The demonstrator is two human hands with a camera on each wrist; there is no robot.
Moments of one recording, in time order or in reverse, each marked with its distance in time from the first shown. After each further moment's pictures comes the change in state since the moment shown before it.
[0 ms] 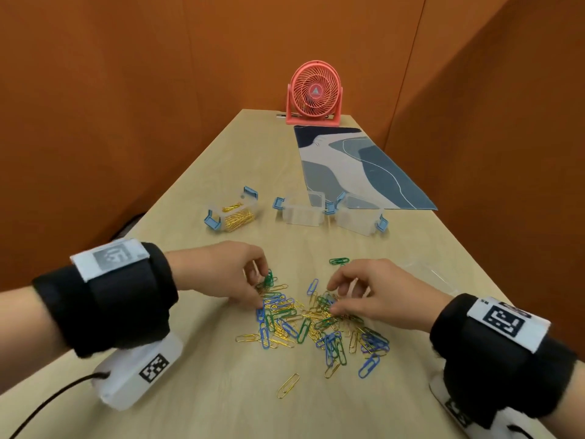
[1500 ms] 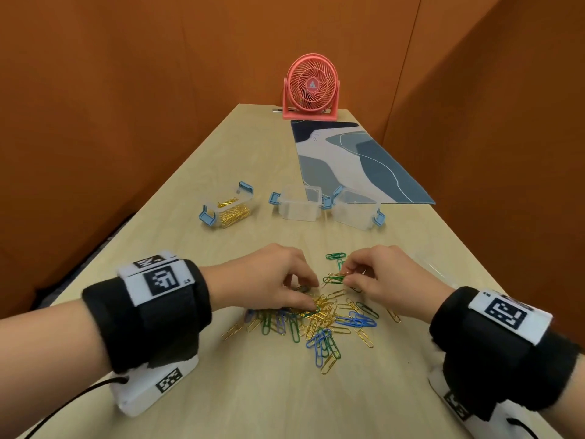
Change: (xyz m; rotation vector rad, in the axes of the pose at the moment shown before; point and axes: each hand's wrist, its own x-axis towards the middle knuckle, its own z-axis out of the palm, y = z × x) left_hand 0.013 0.040 0.026 0.097 0.111 0.429; right_hand 0.002 0.010 -0.002 -0.101 0.144 0.106
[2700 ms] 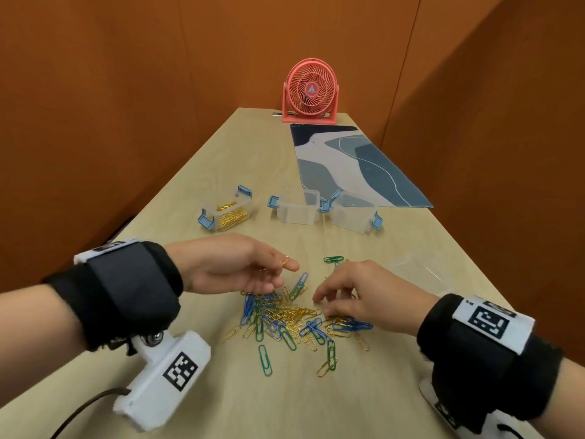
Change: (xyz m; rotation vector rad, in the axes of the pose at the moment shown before) left_hand -0.017 -0.004 -0.026 -1.225 -0.030 -0.506; right_hand -0.005 -0.015 0.004 -0.009 -0.191 -0.197
